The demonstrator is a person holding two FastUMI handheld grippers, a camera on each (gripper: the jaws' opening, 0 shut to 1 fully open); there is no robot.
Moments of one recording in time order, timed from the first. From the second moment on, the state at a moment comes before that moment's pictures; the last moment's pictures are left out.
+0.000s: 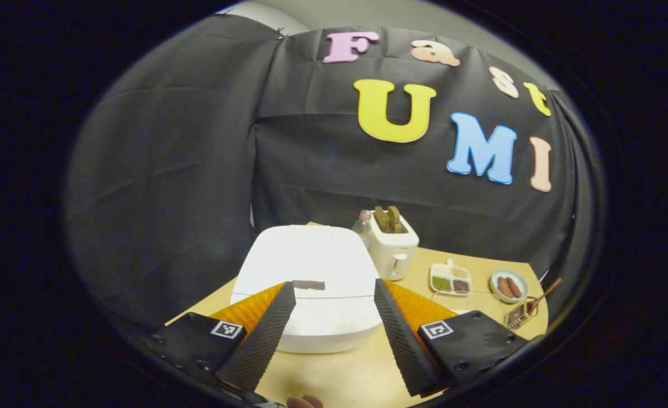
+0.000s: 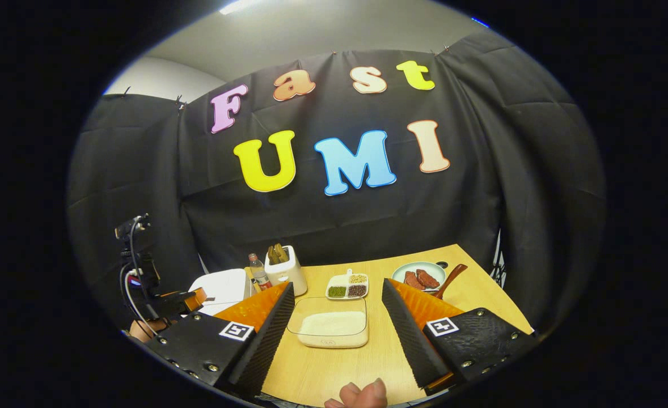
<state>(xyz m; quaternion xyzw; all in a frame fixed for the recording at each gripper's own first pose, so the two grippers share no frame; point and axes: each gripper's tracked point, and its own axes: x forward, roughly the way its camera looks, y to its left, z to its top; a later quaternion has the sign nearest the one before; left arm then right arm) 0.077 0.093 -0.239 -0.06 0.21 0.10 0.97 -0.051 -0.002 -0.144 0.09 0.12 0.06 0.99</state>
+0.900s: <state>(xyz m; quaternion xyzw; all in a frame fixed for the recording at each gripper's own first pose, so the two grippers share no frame) -0.108 -0.136 0.024 0.00 0.01 -0.11 0.99 -0.087 -0.084 -0.033 0.05 0.02 0.06 1.00</state>
